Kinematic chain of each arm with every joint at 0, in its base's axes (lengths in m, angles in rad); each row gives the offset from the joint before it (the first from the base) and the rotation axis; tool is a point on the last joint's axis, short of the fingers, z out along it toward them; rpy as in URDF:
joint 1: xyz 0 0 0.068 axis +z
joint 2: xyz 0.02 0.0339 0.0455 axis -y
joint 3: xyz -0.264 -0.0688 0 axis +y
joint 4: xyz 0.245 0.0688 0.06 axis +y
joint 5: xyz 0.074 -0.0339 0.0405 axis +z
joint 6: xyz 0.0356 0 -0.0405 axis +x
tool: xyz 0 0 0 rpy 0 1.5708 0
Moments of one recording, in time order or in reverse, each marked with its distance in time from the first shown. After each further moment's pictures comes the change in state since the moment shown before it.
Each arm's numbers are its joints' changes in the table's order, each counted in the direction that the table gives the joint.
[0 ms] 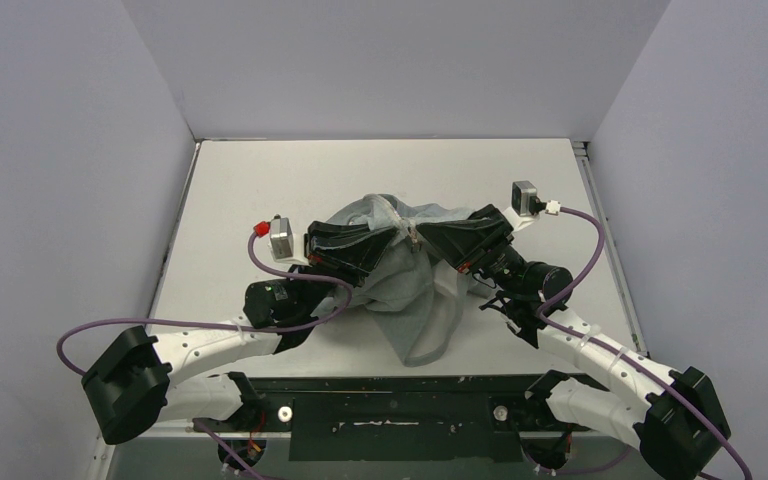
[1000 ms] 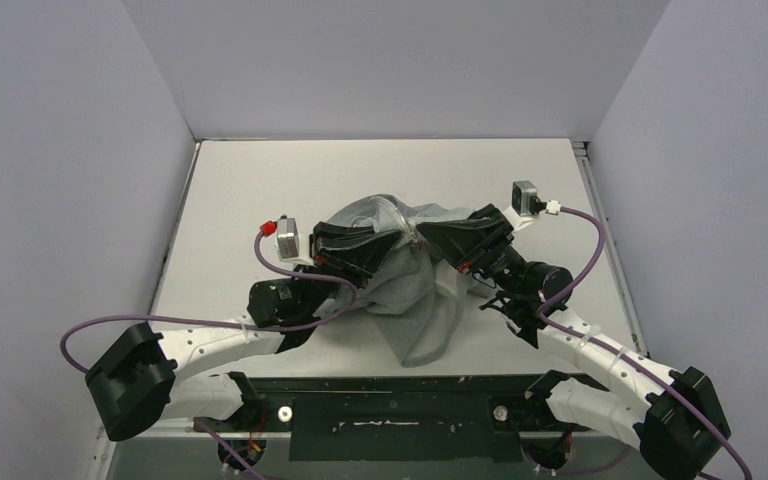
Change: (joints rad) left arm 0.000 -0.022 0.005 -0.006 -0.016 -0.004; right arm 0.000 0.000 0.000 0.000 -0.003 0.003
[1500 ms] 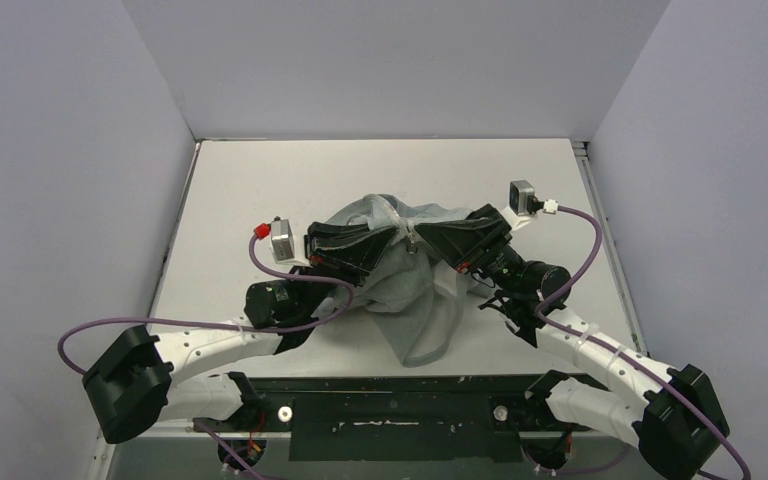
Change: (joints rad) left arm 0.000 0.019 0.003 -0.002 0.032 0.035; right arm 0.000 -0.011 0.000 -0.007 0.010 0.004
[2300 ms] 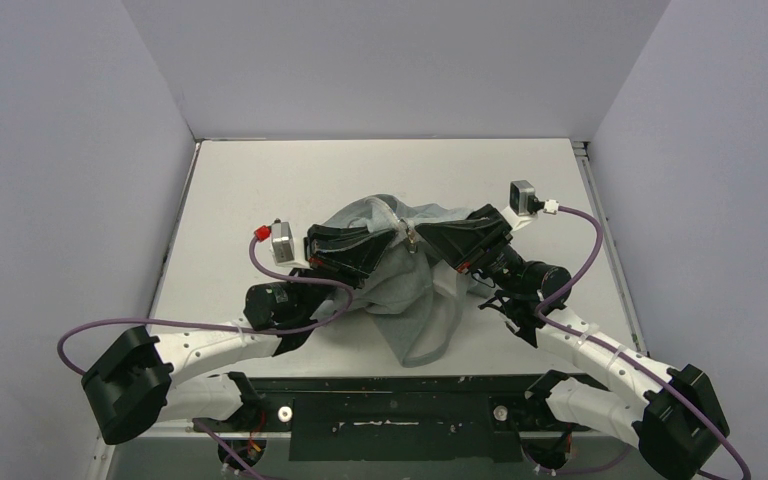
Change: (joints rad) left arm 0.000 0.008 0.024 -0.002 0.004 0.002; right arm 0.000 -0.001 0.000 -0.007 0.001 0.006
